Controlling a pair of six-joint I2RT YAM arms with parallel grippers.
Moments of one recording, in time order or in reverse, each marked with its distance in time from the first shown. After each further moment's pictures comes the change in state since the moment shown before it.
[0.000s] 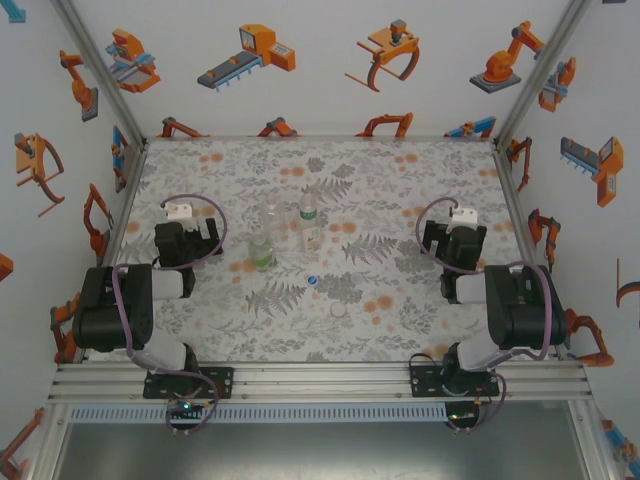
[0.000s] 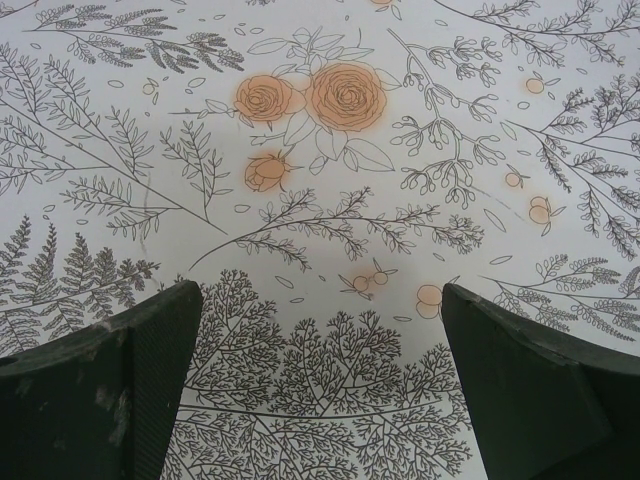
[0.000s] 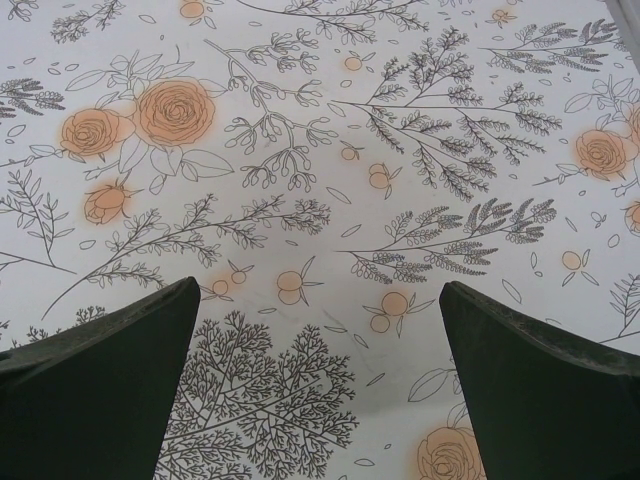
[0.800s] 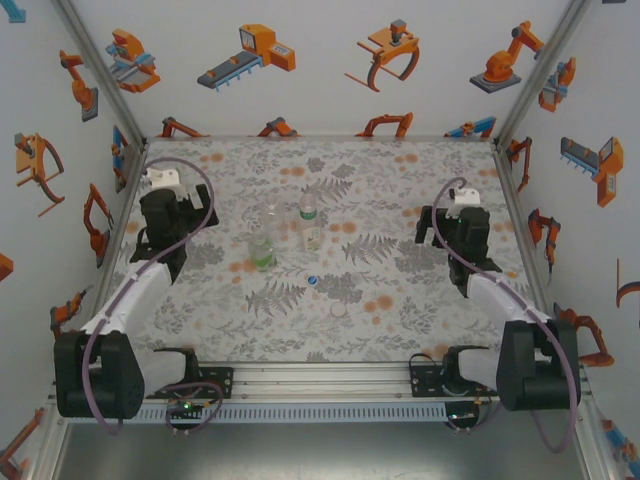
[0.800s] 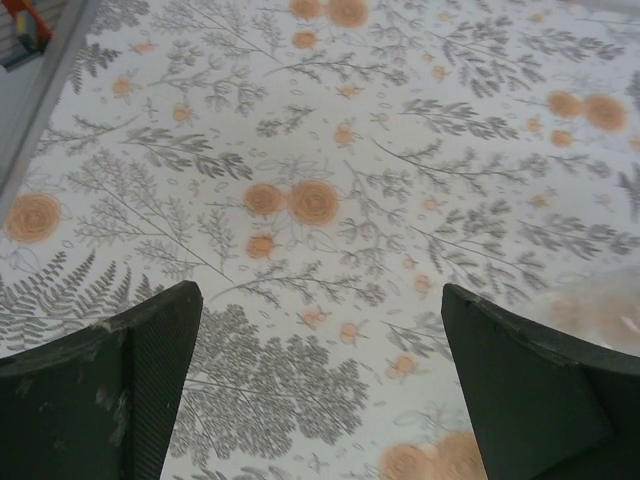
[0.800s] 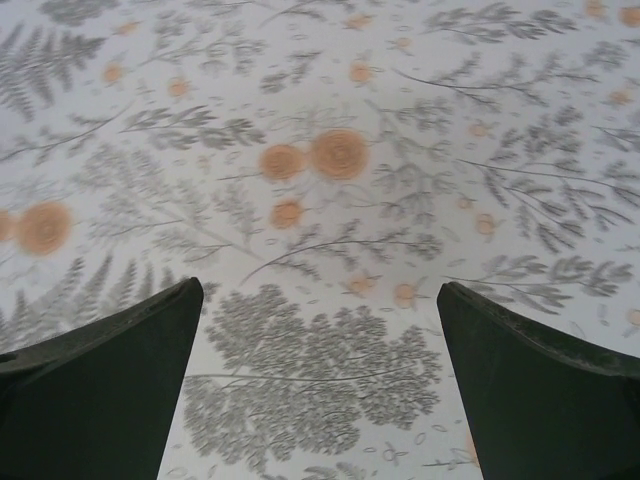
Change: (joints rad) left arm -0.093 -0.380 0.326 -0.667 -0.138 -0.123; right arm 0.038 -0.347 0.180 -0.546 -0.260 0.062
